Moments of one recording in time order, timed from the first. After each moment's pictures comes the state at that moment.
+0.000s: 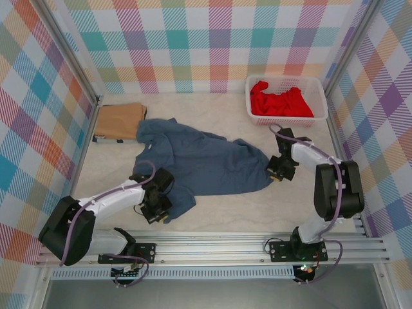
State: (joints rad) left arm -0.60 1.28 0.66 -0.89 0.12 -1.17; right arm 0.14 1.61 1.00 -0.84 -0.09 0.62
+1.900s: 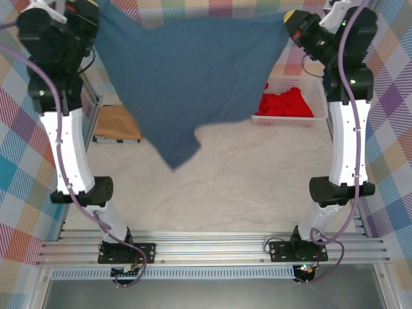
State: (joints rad) left arm 0.00 1.79 2.75 -0.72 0.15 -0.96; right arm 0.08 1.78 2.53 -0.65 -0.45 0.81
